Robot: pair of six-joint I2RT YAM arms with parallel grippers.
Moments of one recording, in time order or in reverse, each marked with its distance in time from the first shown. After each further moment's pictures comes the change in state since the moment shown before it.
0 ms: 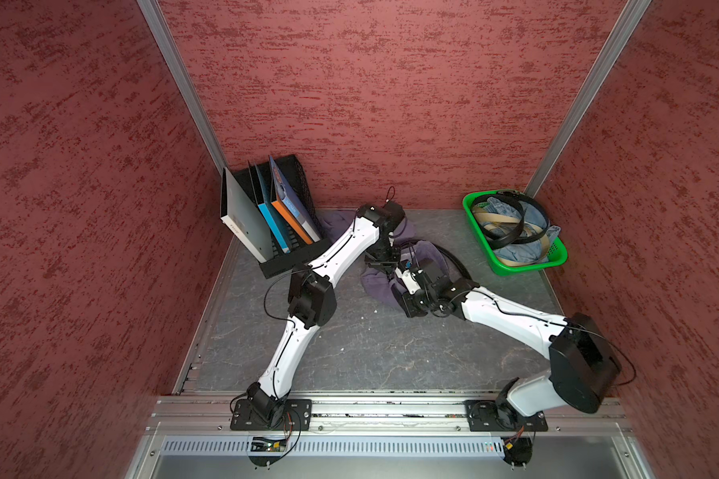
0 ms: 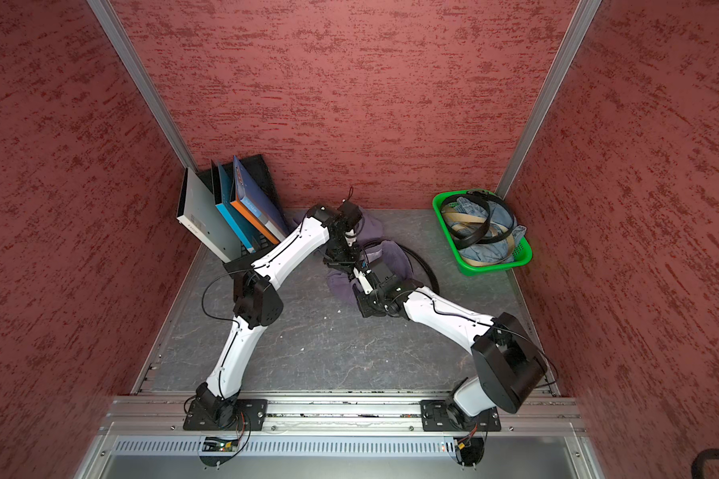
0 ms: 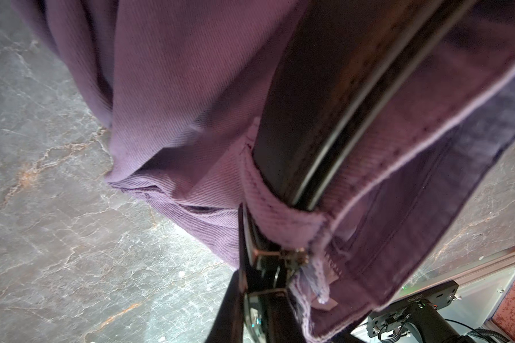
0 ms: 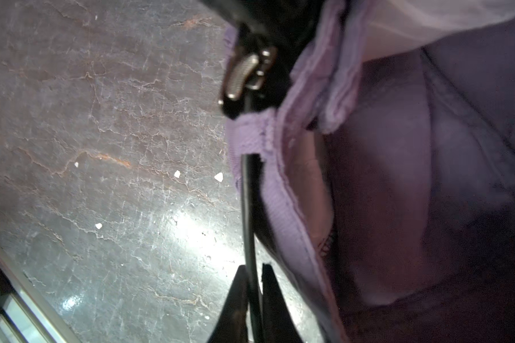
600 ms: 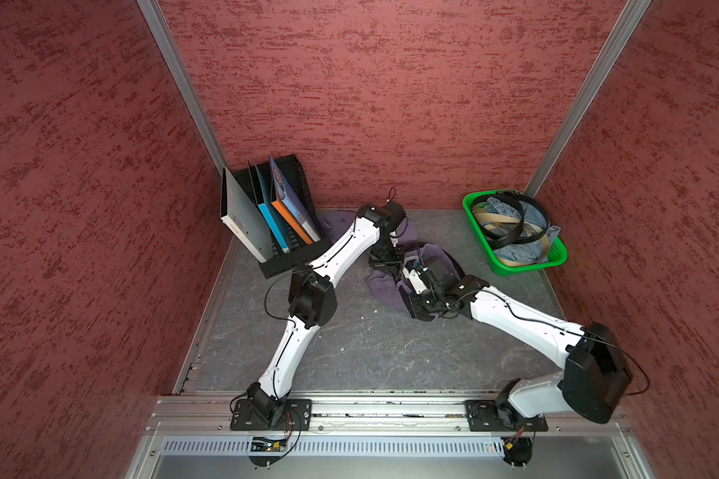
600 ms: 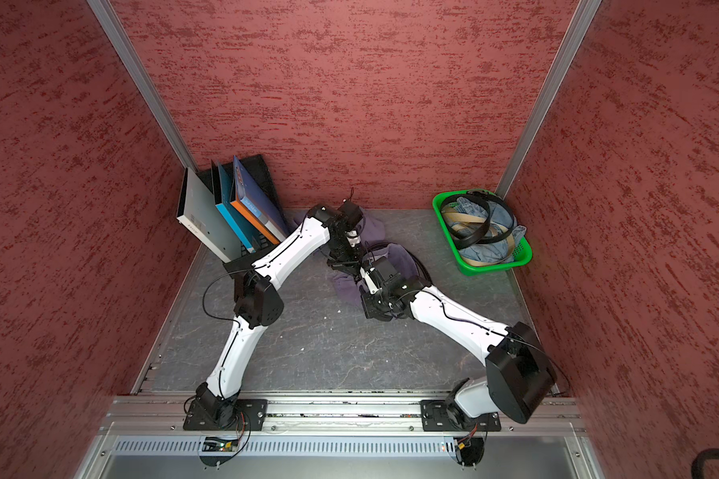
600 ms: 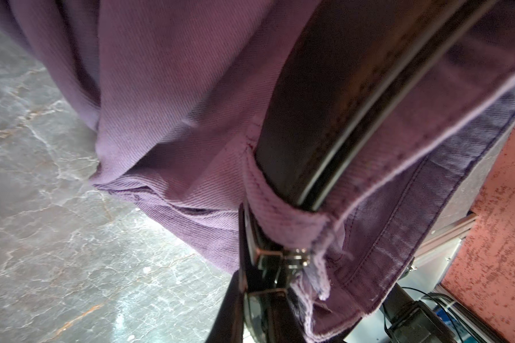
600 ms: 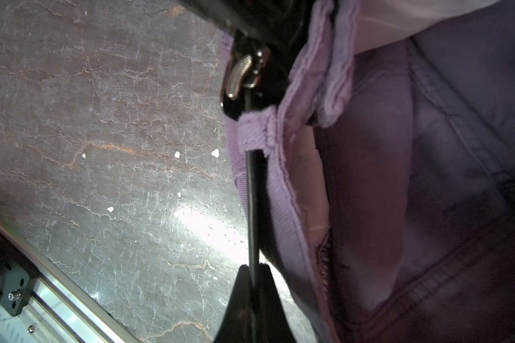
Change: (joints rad) left arm 0.003 0.014 0.012 0.008 0.121 -0.030; right arm 0.001 -0.067 0.050 -0.207 0.001 0.082
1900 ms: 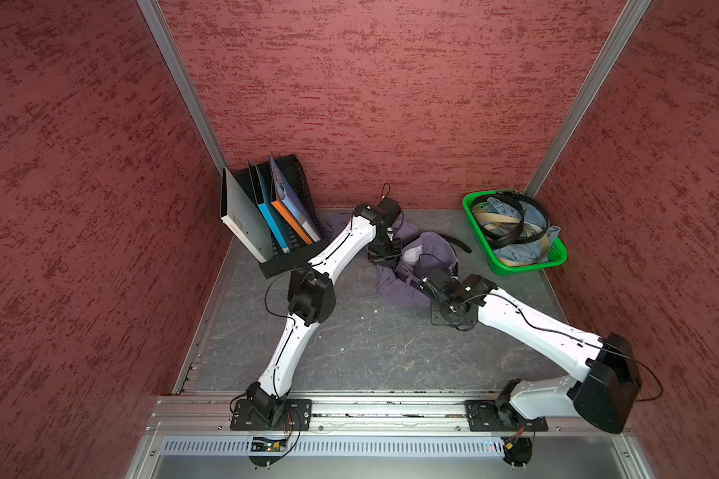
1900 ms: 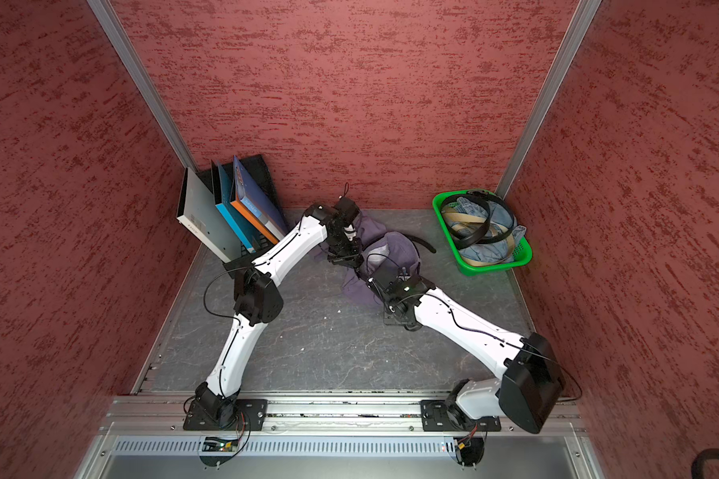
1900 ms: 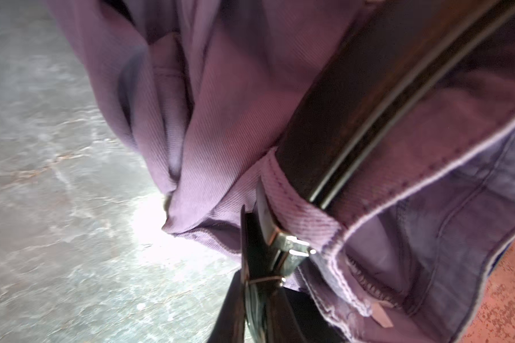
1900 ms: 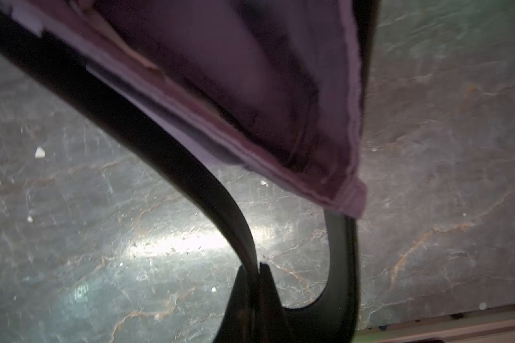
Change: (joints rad) left arm 0.027 0.013 -0.009 0.115 -0.032 -0.079; right arm 0.045 -0.087 0.061 -0.482 0.445 0.508
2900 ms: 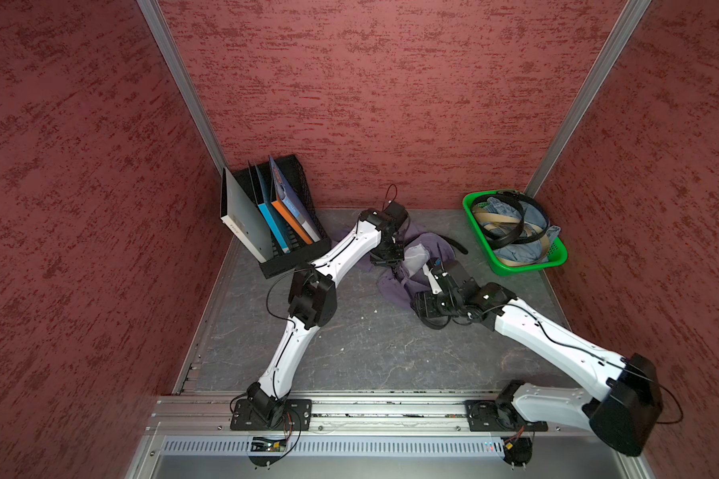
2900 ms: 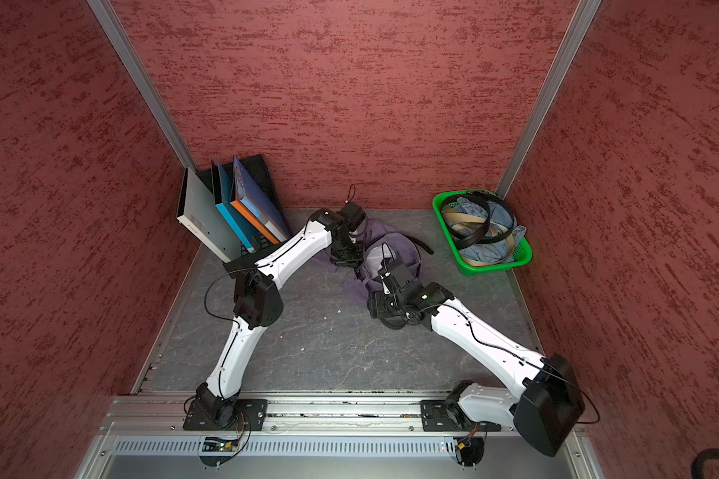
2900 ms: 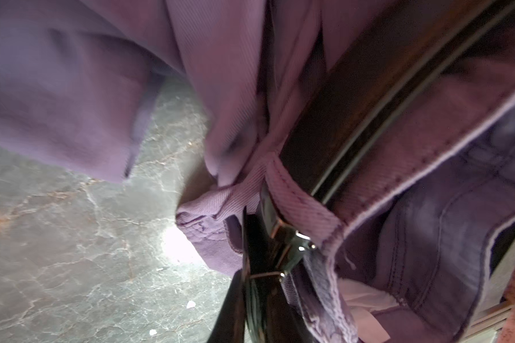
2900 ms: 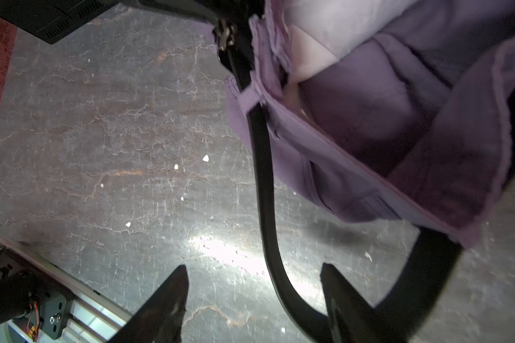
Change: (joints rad) left arm -0.047 -0.030 -0.092 0.088 -0.148 -0.018; right arm -0.060 -0.076 -0.112 0.465 -0.367 -0.355
